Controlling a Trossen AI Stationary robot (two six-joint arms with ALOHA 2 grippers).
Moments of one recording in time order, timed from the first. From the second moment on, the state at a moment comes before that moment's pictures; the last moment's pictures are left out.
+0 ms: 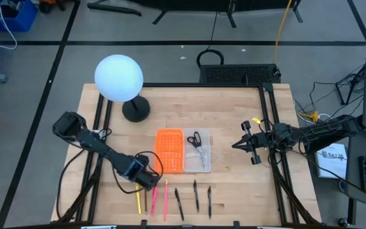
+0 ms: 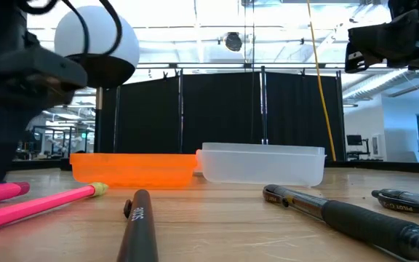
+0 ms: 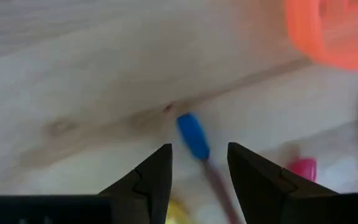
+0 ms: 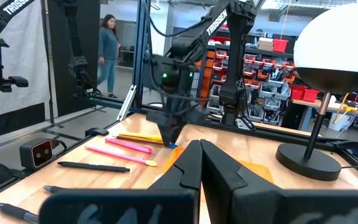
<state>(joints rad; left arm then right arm) -0.54 1.70 0.96 -0.70 0.01 -1.81 0.13 0.44 0.01 0.51 -0.11 -0.12</state>
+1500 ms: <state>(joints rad) -0.52 1.63 1.09 -0.72 -0.21 -1.76 0.13 0.44 0.01 0.50 -0.11 -0.12</state>
